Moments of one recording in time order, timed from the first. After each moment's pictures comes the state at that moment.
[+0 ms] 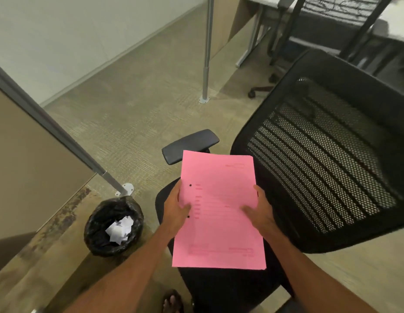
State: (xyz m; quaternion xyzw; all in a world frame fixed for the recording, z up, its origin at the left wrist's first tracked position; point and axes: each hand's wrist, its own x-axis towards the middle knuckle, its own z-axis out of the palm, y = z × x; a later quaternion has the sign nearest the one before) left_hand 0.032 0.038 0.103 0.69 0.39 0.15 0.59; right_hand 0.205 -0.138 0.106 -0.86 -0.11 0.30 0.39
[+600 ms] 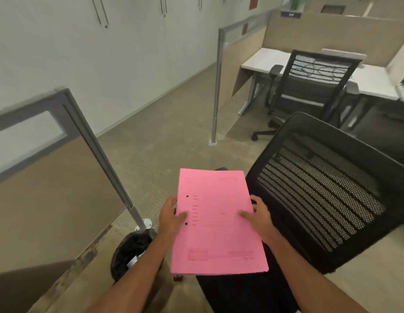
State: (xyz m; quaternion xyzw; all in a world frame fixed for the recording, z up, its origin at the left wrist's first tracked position) left_hand -0.055 0.098 0.207 0.63 0.39 0.24 0.63; right_hand 0.146 -0.085 0.211 -0.82 -0.11 0.28 0.49
